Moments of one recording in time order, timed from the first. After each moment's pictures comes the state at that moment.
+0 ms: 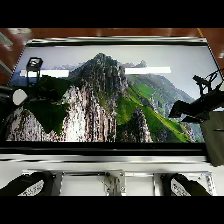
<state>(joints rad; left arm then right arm) -0.14 -1.11 1.07 1.68 -0.88 -1.62 -0.14 -1.12 1.22 -1.33 1.66 1.63</state>
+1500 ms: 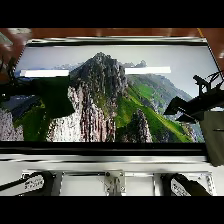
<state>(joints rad) 0.25 -1.28 1.19 0.66 -1.08 -1.03 -0.14 -1.12 1.22 -1.22 1.64 1.70</state>
